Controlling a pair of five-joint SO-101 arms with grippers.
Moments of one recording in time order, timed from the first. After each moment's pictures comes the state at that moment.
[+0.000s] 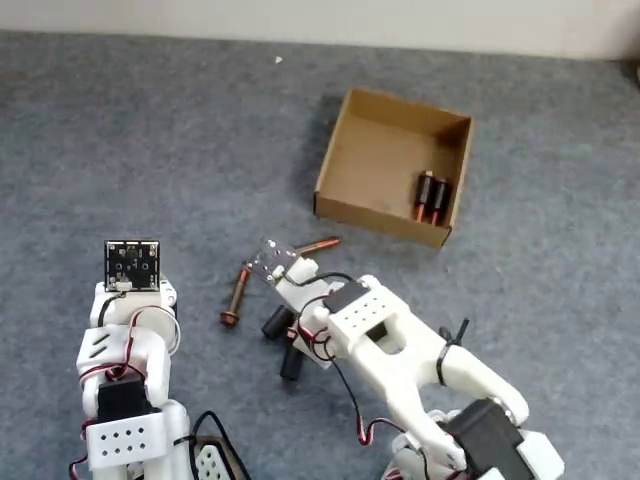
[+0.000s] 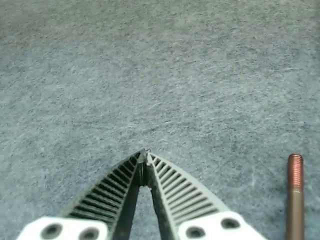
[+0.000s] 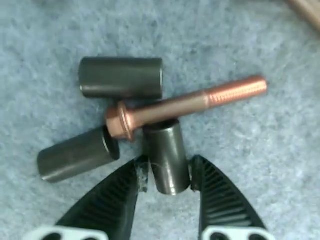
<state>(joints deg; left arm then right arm) -17.8 -94.7 95.3 40.4 -7.4 -41.5 -11.0 51.8 47.2 21.3</state>
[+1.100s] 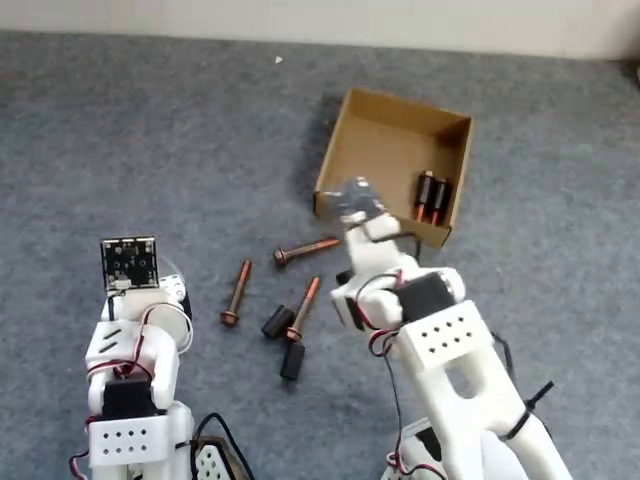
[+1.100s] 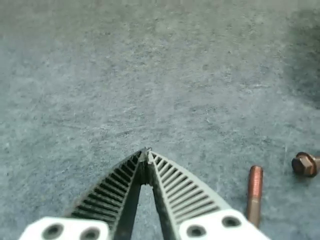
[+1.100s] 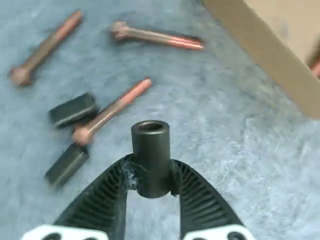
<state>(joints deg) -12.2 -94.7 93.5 40.4 3.6 -28.7 -40.0 48.0 64.1 5.8</state>
